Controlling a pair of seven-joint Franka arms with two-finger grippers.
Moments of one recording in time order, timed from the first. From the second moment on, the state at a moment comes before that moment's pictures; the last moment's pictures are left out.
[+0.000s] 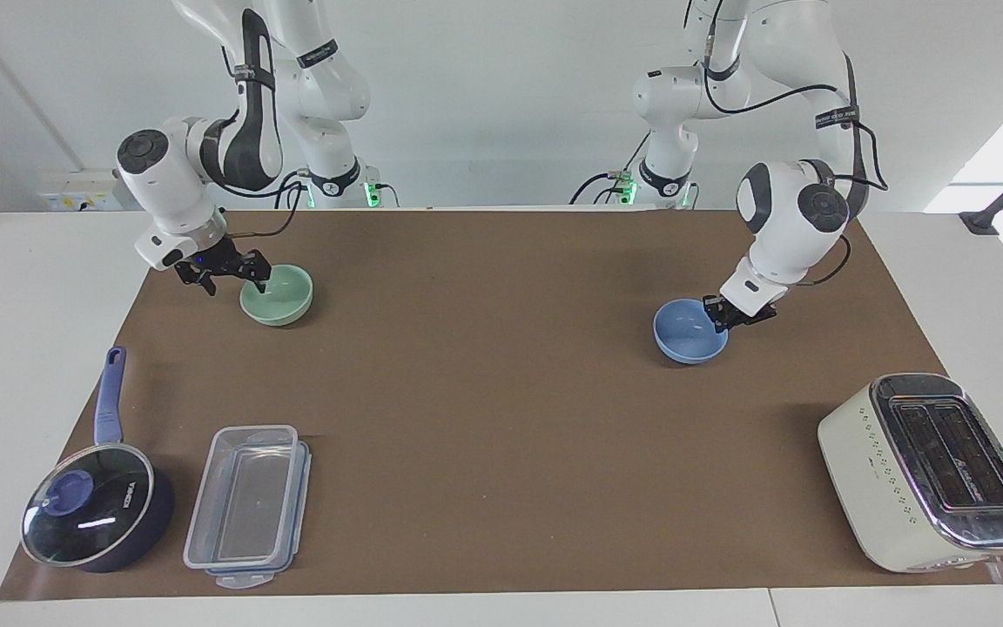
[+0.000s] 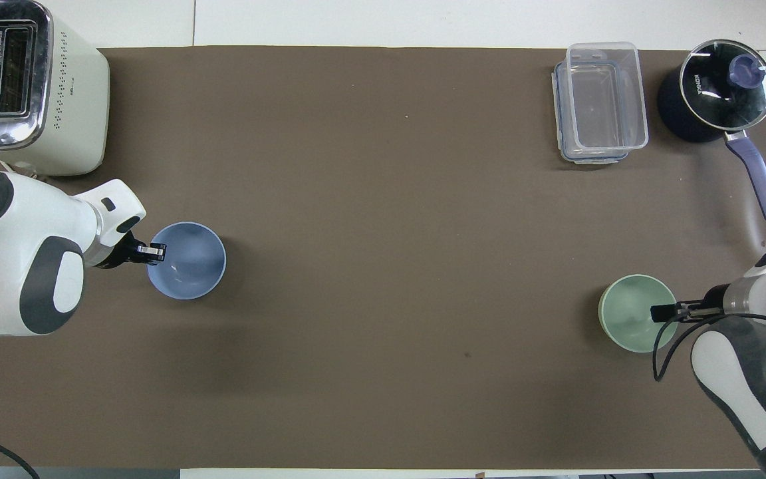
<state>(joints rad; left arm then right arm) -0.03 0.06 -0.07 -2.19 -0.02 2.16 0.08 -0.25 -0.17 -0.02 -2.55 -0.03 2.31 -0.28</state>
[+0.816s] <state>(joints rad) -0.55 0.19 -0.09 -1.95 -0.19 2.10 -0.56 -0.24 -0.18 -0.01 -2.55 -0.02 2.31 -0.29</state>
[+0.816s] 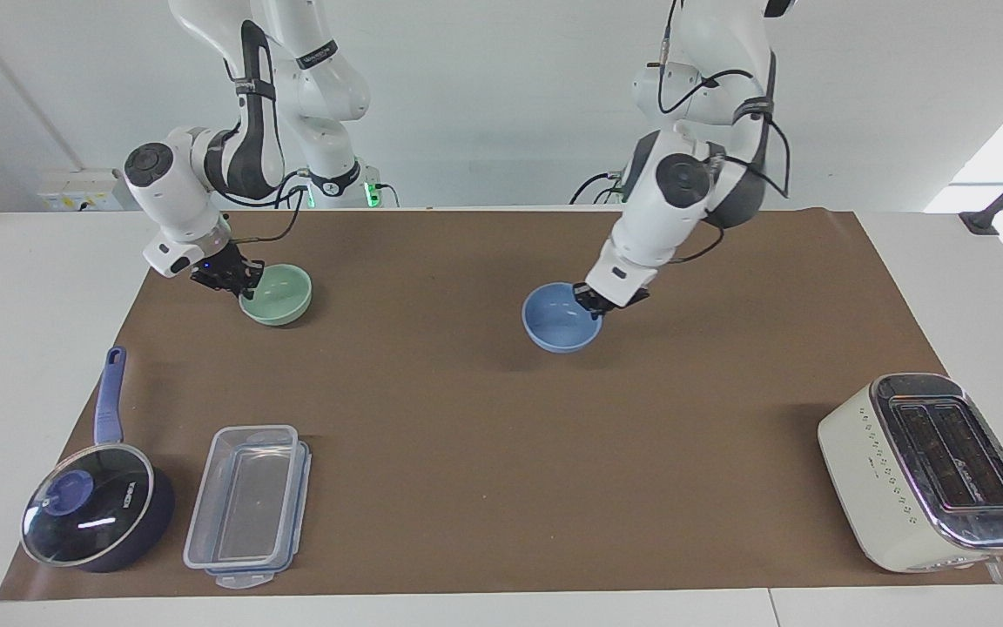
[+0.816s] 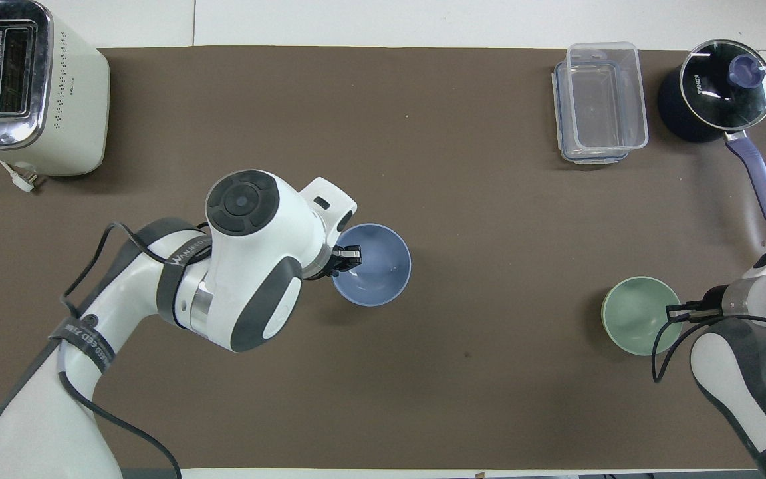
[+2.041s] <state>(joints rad) -0.35 0.12 -0.06 -1.80 -0.16 1.85 -0.46 0.20 -0.19 0.01 -2.19 0.08 2.05 0.23</state>
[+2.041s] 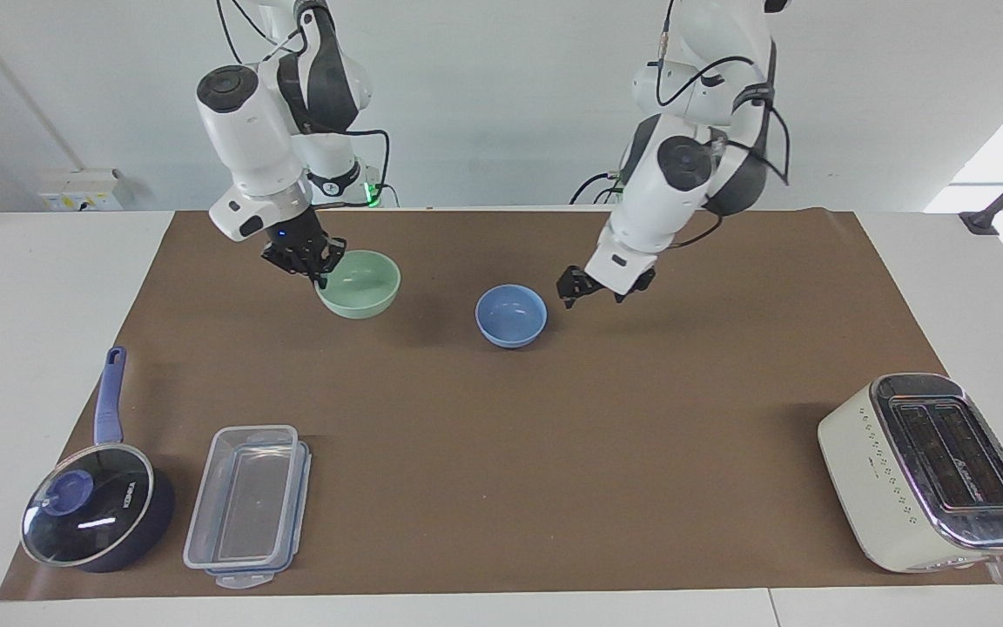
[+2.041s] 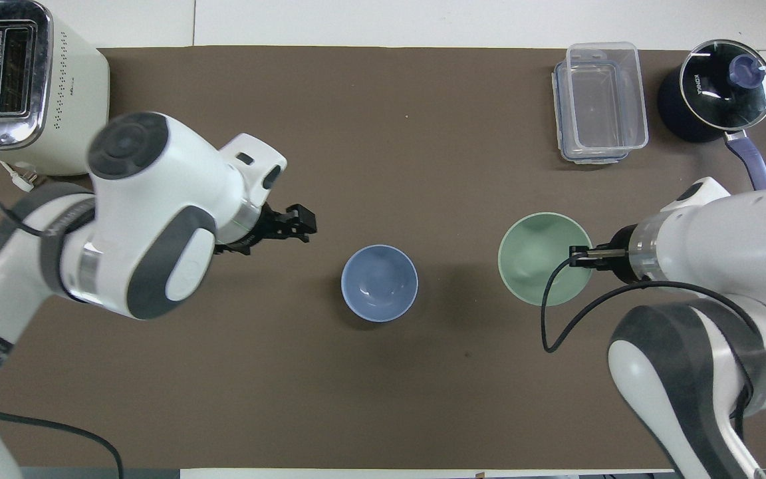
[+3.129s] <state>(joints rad) -0.02 -0.02 -0.06 -1.53 -0.04 1.35 0.00 0.56 0.08 0.01 -2.11 0.18 2.29 0.54</state>
